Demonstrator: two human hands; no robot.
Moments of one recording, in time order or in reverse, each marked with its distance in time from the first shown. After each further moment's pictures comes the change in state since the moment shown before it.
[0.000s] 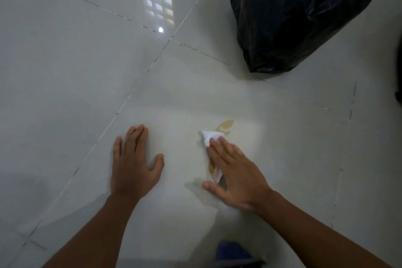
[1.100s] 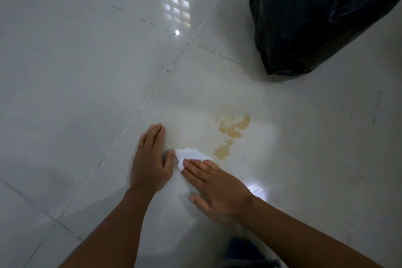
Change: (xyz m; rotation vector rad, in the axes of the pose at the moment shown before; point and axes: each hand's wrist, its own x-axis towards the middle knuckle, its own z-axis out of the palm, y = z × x) left_hand -0.002 -0.005 -0.002 -0.228 -0.048 -0.024; right_hand 0.018 -0.059 0.026 0.056 -0.200 -0.283
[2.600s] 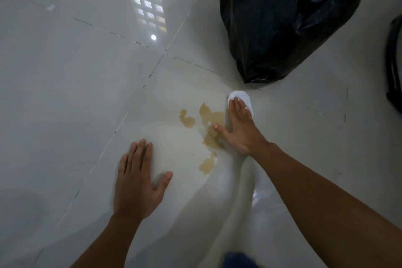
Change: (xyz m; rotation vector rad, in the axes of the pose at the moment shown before) left_hand 0.006 0.010 -0.006 0.260 -0.168 0.057; right_hand 0.030 0.130 -0.093 0.240 0.260 0.641
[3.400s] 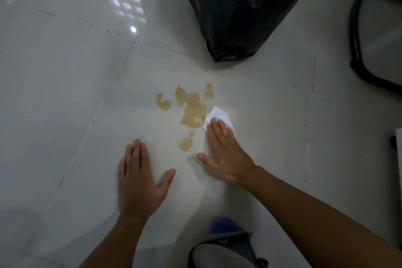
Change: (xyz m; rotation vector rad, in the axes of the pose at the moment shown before) left_hand -0.045 0.051 0.008 0.020 -0.031 -0.053; right_hand -0.116 0.018 0.050 -0.129 -0.020 -0.125
